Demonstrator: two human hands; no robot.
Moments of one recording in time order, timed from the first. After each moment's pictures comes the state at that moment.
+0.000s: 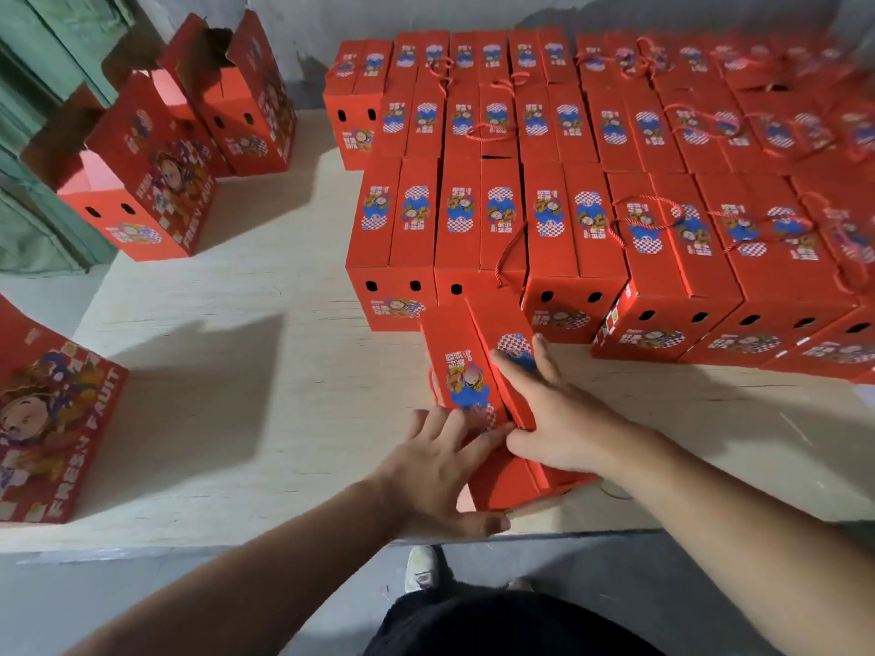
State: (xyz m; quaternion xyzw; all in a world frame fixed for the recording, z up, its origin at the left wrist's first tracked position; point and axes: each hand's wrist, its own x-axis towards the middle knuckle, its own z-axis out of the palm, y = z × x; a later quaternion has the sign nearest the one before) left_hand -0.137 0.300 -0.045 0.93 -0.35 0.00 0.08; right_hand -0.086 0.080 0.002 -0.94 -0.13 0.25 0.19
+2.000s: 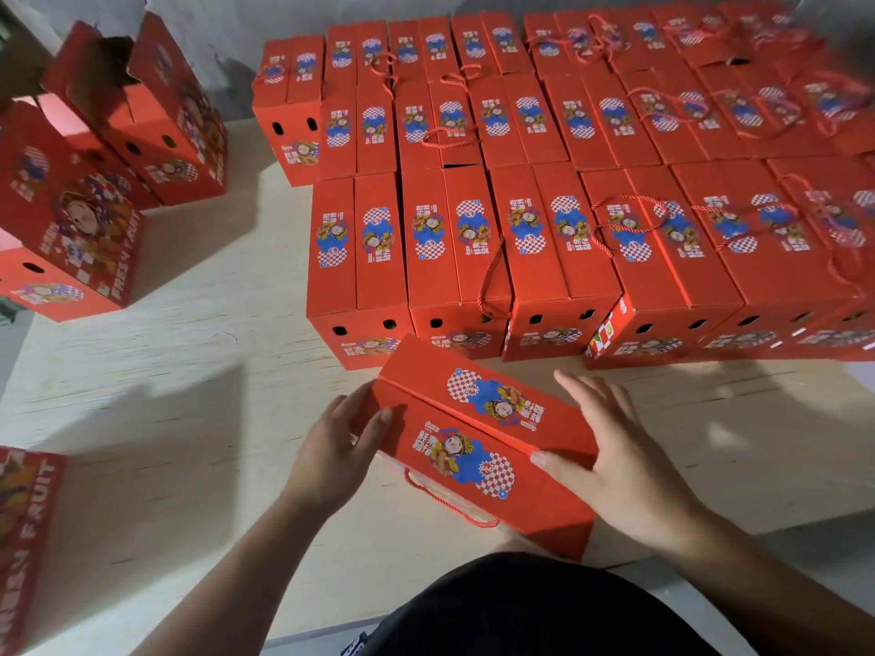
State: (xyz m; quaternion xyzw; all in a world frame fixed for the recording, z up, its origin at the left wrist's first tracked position) left_hand -0.028 0.386 -0.062 0.90 -0.03 -0.08 0.42; right_hand -0.092 0.049 -0.019 -0.93 0.01 0.05 0.36
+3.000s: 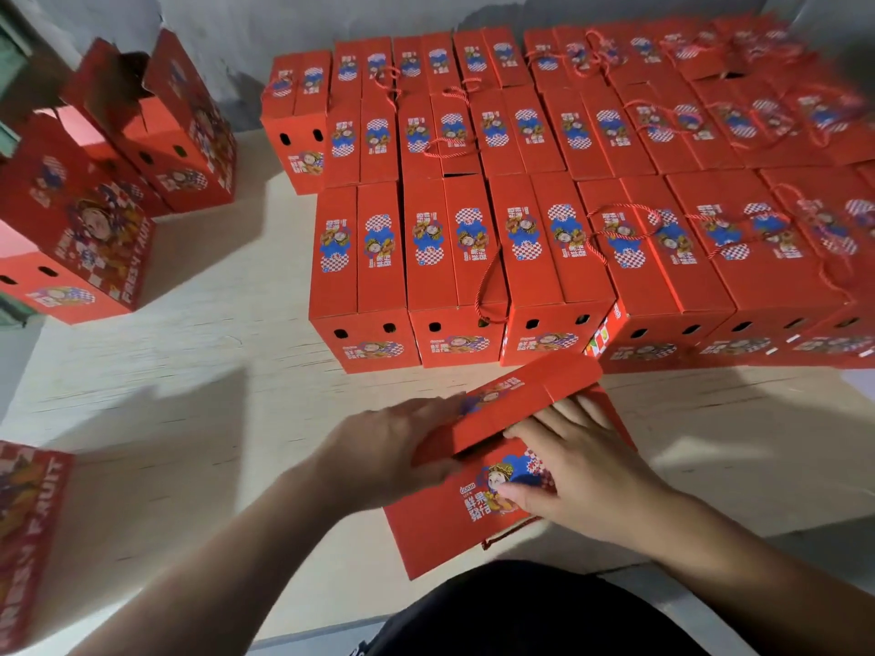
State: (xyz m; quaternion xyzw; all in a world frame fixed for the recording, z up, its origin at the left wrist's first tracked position) left_hand -0.027 0.340 0.008 0.92 -0.32 -0.17 0.14; right_hand -0.083 0.066 -0.012 -0.96 -0.23 0.01 0.13
